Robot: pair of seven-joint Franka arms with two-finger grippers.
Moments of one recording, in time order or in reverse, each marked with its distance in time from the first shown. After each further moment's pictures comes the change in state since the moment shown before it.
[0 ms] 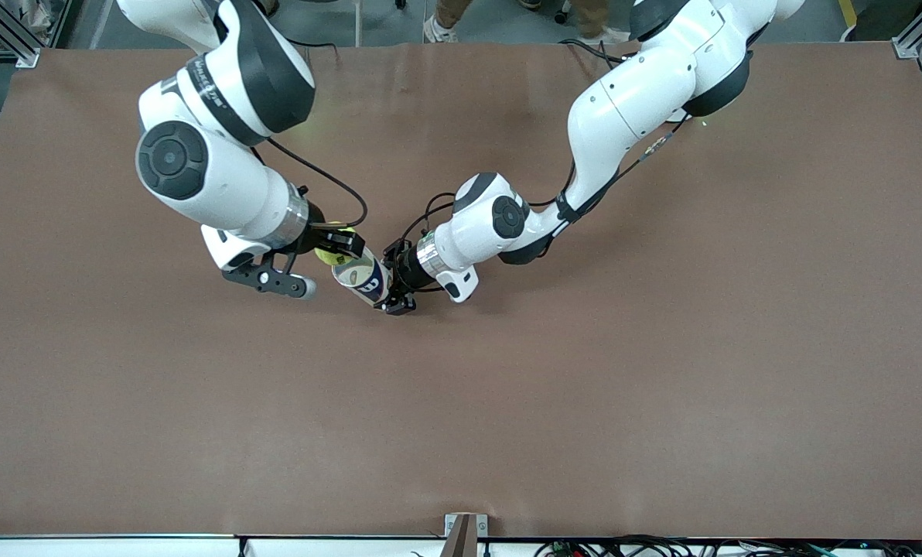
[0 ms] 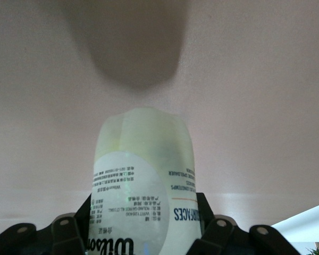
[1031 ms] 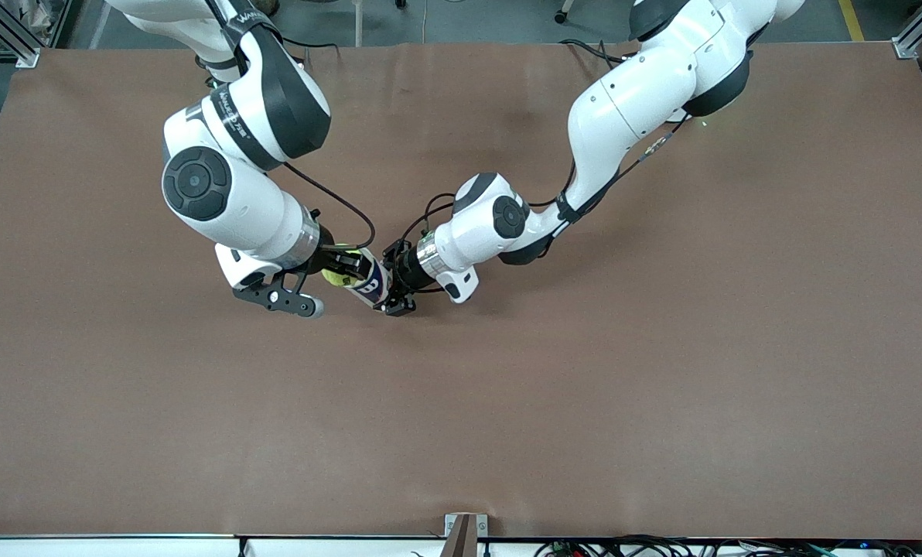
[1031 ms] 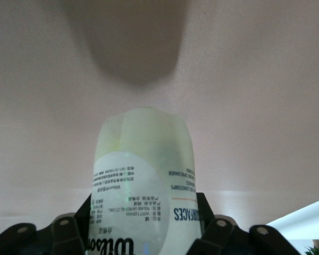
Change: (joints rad) left arm 0.000 0.000 0.000 0.006 0.000 0.003 0.000; right arm 0.003 0.049 -0.015 0.001 -0.035 0.083 0.003
